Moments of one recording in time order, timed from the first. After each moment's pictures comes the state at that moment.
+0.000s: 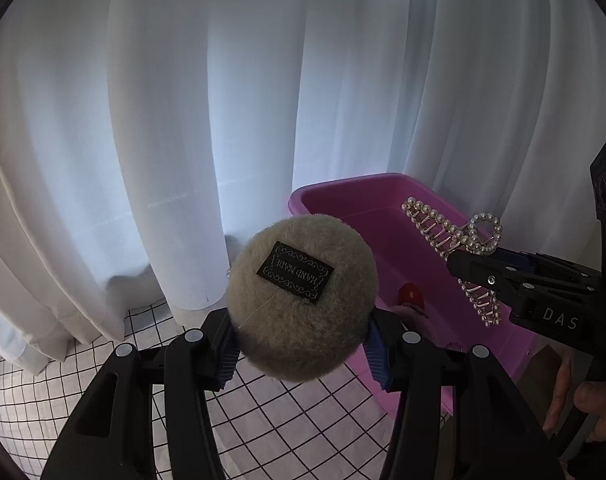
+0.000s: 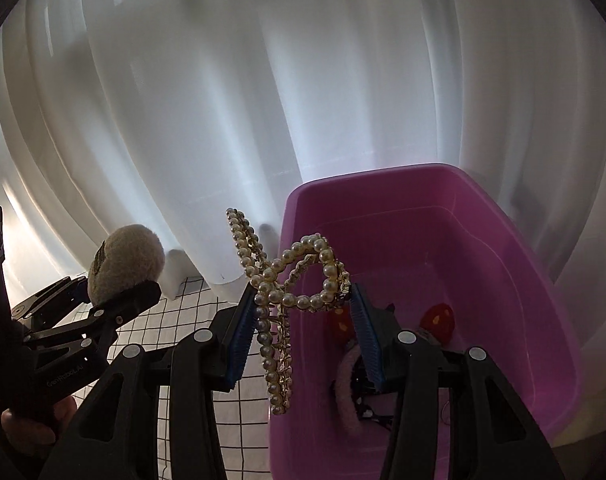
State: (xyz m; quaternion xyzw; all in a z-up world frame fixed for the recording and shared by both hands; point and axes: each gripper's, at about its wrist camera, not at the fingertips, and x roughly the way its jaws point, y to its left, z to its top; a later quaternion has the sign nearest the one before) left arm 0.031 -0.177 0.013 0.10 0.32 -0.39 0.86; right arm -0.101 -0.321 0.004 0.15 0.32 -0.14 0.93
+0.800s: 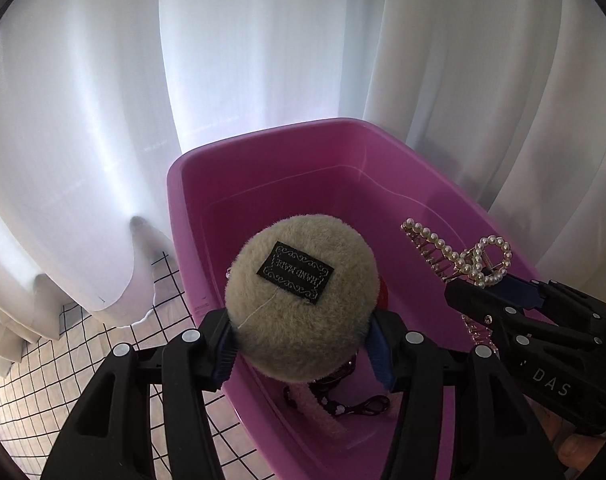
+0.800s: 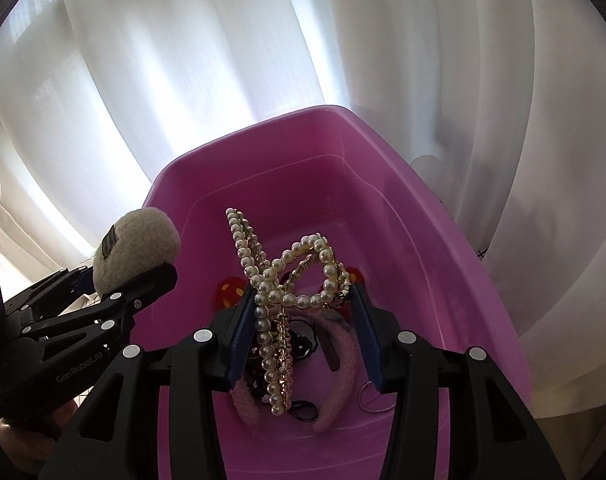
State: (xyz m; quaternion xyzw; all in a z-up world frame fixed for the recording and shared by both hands) left arm 0.030 -0.314 -0.035 0.14 0.39 -0.38 0.83; right arm -0.120 -0.404 -0.046 0.20 0.37 -0.19 0.89
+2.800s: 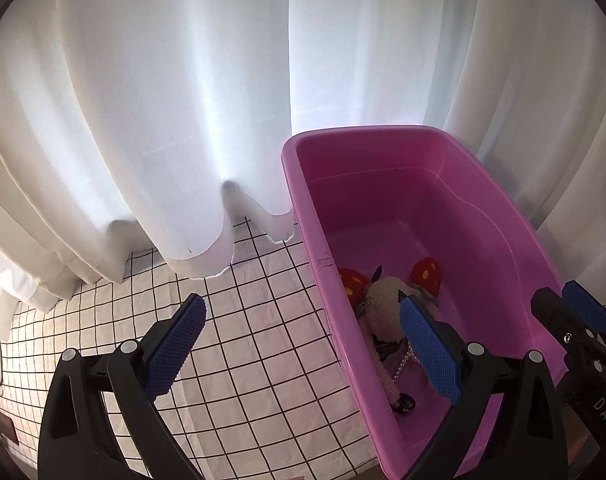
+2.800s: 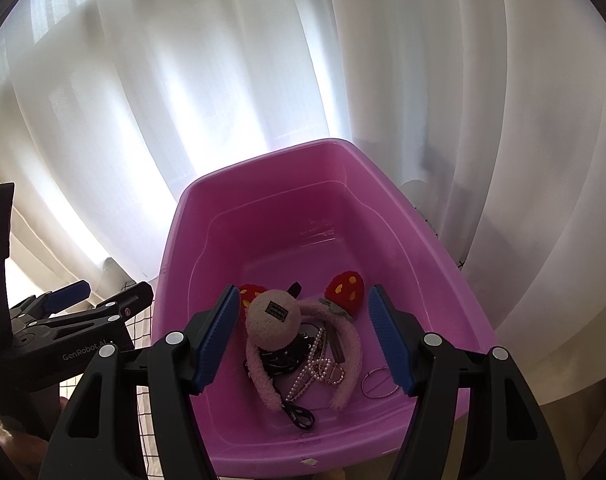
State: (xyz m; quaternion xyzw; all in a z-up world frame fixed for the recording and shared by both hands) left arm 0.034 -0.261 -0.012 0.12 0.43 -0.26 0.86; right arm -0.144 -0.358 -0.001 0.18 0.34 -0.22 0.90
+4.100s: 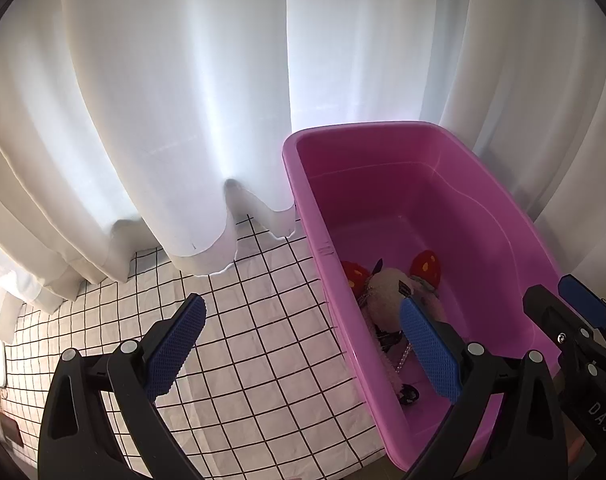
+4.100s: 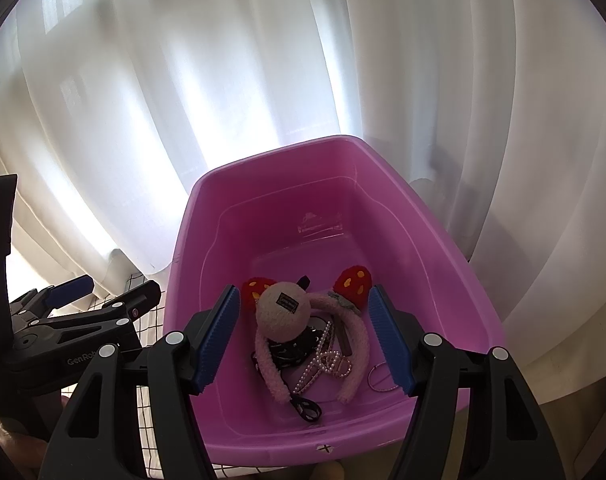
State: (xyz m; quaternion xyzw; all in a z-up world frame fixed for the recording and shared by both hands) left arm 0.027 -0.258 -0.008 0.13 0.42 -0.26 0.86; right arm -0.147 -0.342 0.000 0.18 0.34 -0.22 0.90
